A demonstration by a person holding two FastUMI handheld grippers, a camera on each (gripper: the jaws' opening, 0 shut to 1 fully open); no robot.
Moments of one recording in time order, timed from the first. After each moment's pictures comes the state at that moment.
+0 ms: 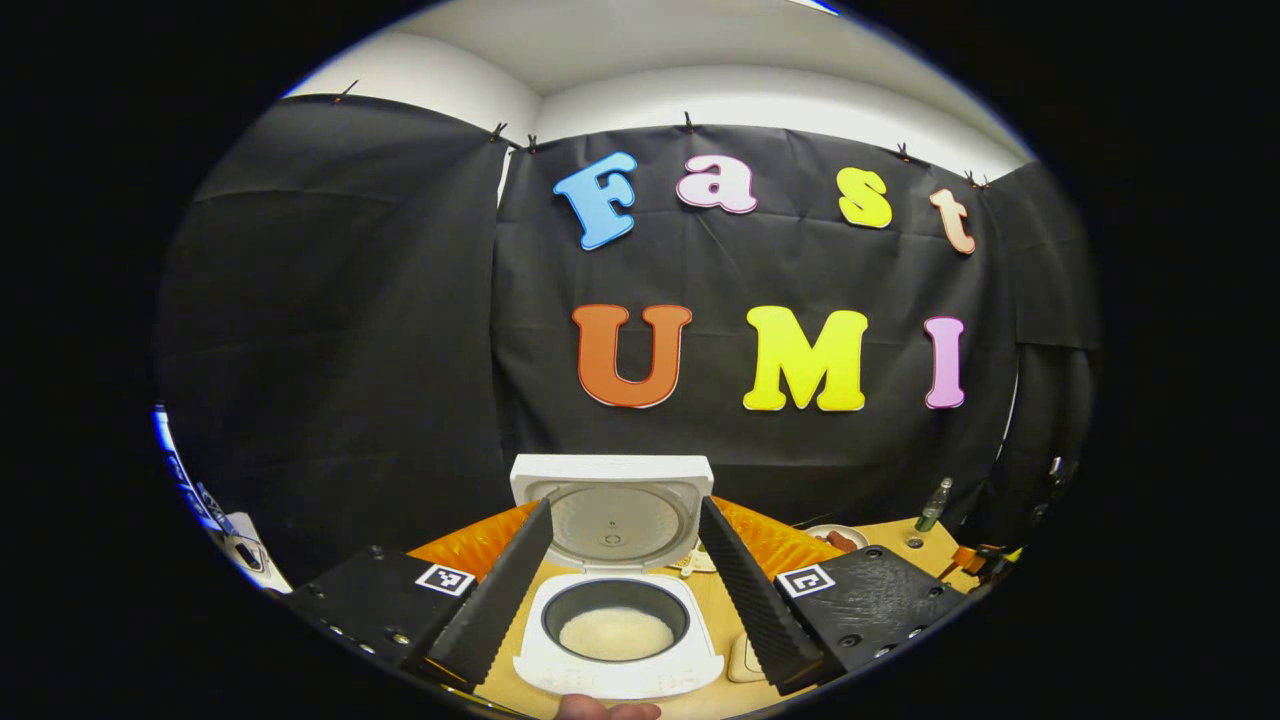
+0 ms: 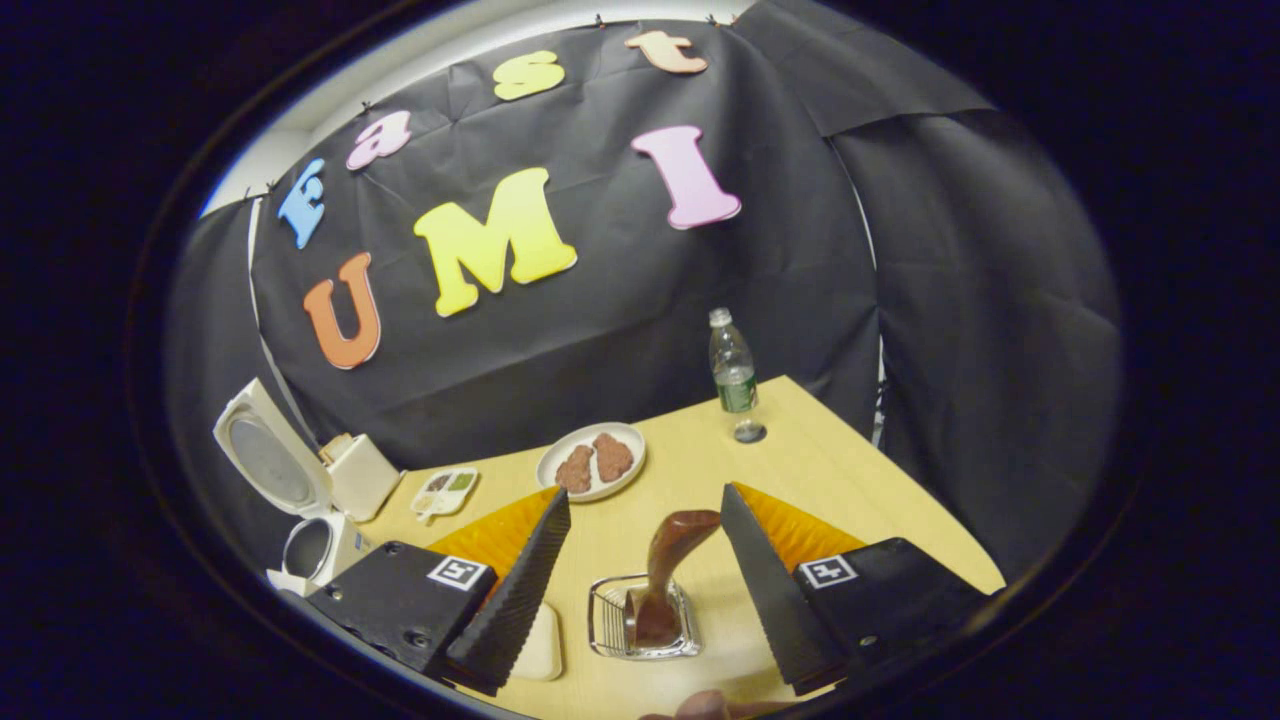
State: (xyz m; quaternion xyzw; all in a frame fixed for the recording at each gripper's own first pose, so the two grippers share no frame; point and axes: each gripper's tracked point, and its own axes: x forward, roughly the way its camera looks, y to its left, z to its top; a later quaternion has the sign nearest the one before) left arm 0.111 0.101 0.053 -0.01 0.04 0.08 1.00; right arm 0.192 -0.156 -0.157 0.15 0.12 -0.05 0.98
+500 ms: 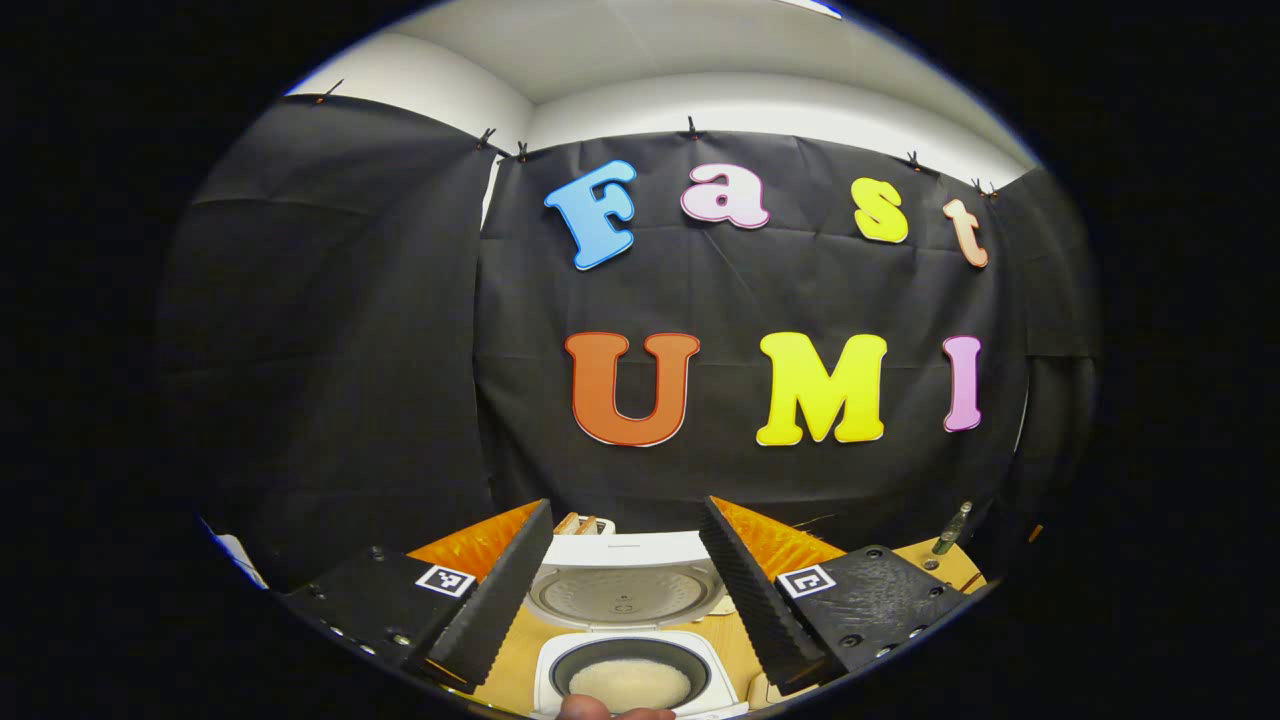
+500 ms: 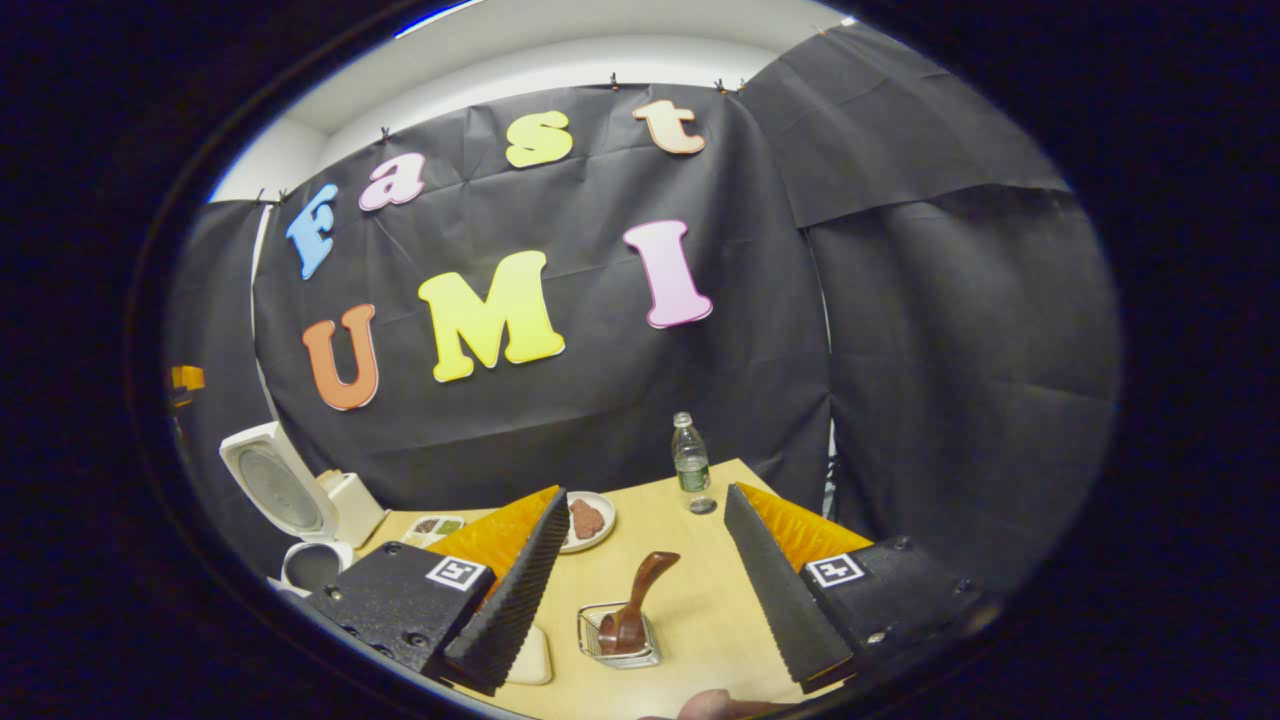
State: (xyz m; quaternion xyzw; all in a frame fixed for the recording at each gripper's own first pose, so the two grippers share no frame) left arm 0.210 0.135 0.076 -0.02 0.02 0.07 1.00; right arm 0.112 -0.176 -0.075 0.10 0.05 -0.11 0.99
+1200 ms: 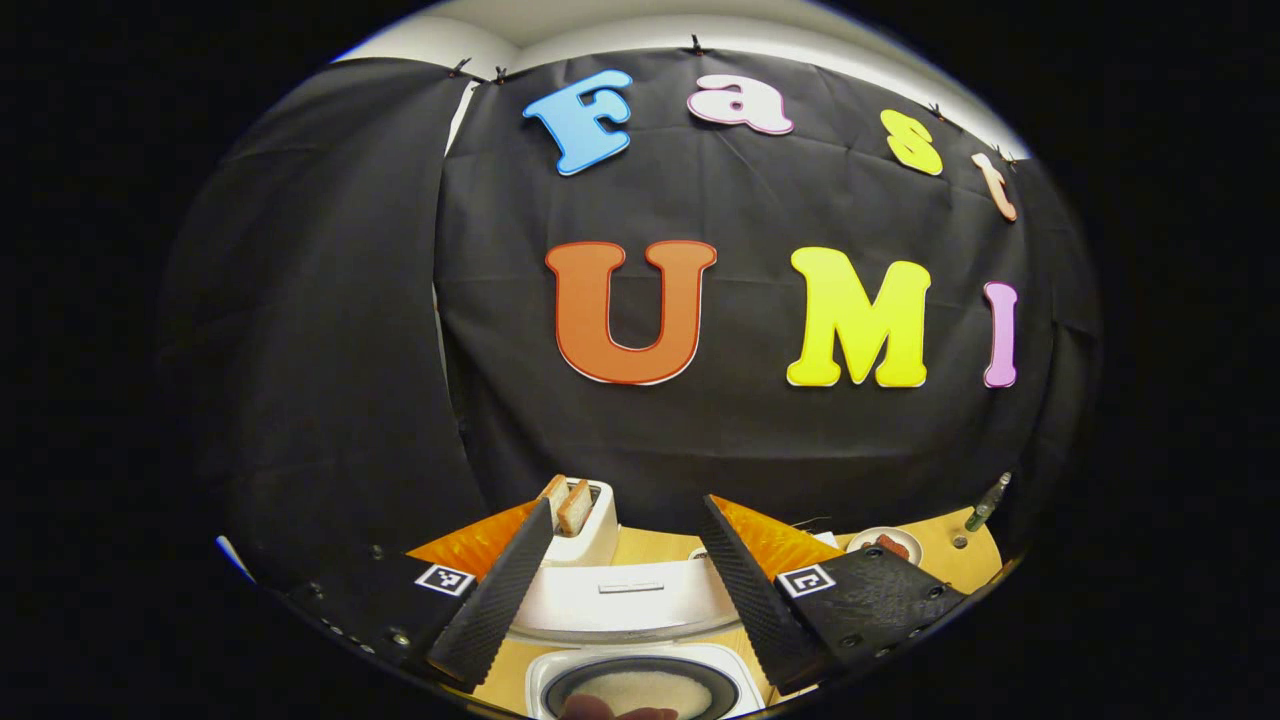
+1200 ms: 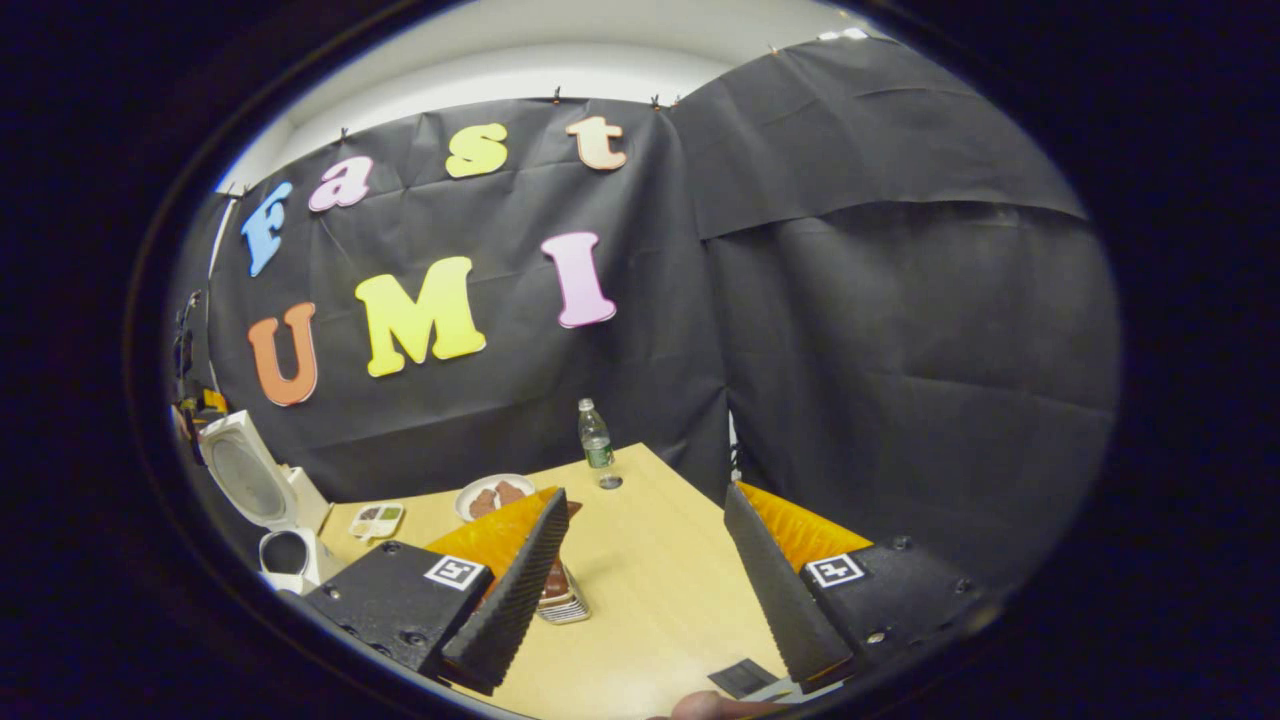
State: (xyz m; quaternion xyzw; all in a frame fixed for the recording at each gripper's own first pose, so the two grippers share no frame) left arm 0.319 0.148 -0.007 -0.01 0.14 0.06 0.99; right arm -0.002 -0.195 -0.092 0.11 0.07 -0.22 0.97
